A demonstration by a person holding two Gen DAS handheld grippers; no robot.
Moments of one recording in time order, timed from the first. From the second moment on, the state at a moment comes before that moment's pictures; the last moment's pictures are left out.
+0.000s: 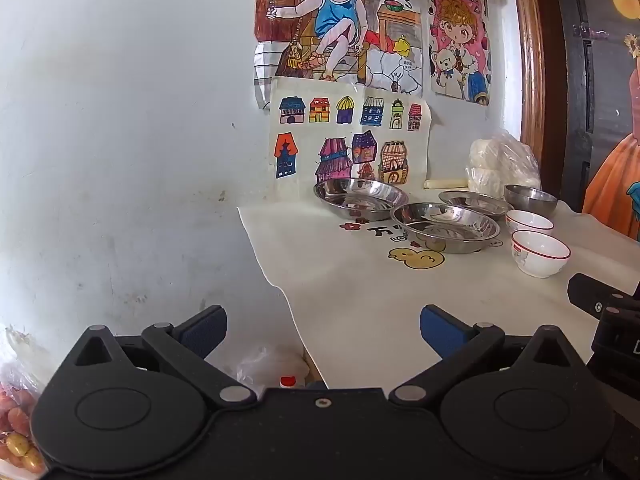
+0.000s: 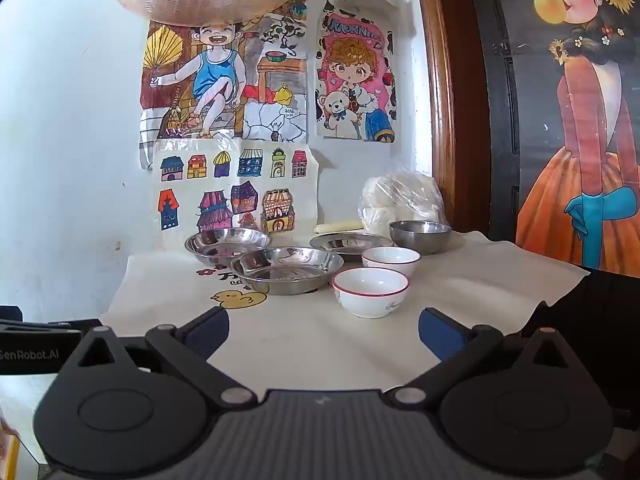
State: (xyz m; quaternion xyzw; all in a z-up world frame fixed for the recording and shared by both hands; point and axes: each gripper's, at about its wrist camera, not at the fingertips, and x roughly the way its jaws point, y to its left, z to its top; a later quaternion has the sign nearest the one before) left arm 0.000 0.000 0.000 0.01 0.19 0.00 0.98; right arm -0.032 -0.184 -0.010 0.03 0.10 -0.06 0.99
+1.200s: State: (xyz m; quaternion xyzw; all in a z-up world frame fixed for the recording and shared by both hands) left arm 0.002 -0.007 0.000 0.02 0.19 -0.01 0.98; right arm -0.032 -0.185 -0.008 0.03 0.11 -0.06 0.99
